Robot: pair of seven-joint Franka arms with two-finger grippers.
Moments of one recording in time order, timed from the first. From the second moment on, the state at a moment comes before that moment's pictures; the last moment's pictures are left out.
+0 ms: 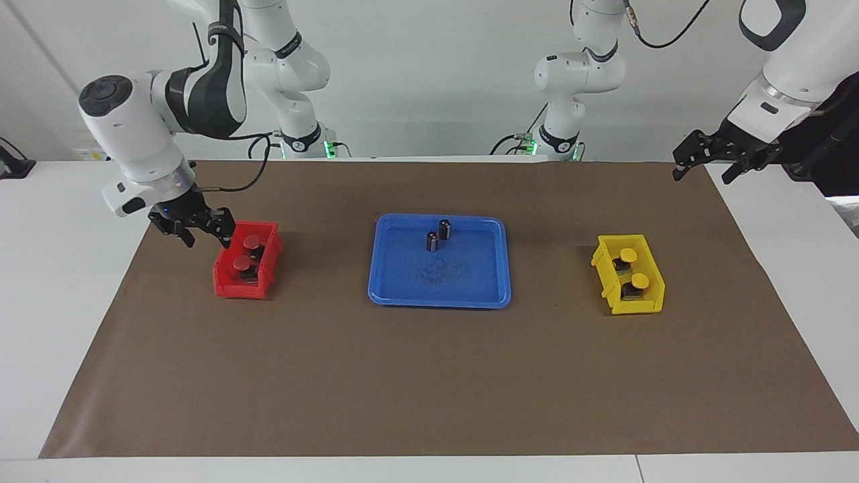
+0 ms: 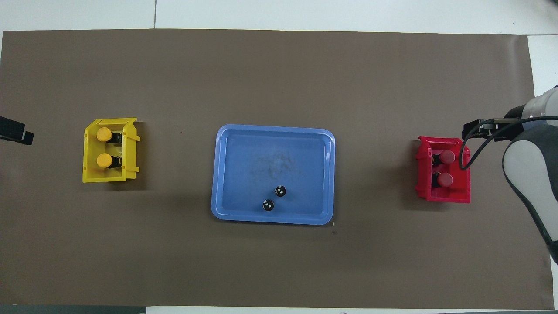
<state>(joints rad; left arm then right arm) -0.05 0.01 0.06 -1.53 -0.03 1.46 0.17 -0.04 0.03 -0.07 -1.99 0.01 2.06 -0.03</state>
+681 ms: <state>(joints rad) -0.05 0.01 0.05 -1.53 -0.03 1.49 0.17 -0.04 0.06 -0.06 -2.13 0.01 2.23 -0.06</state>
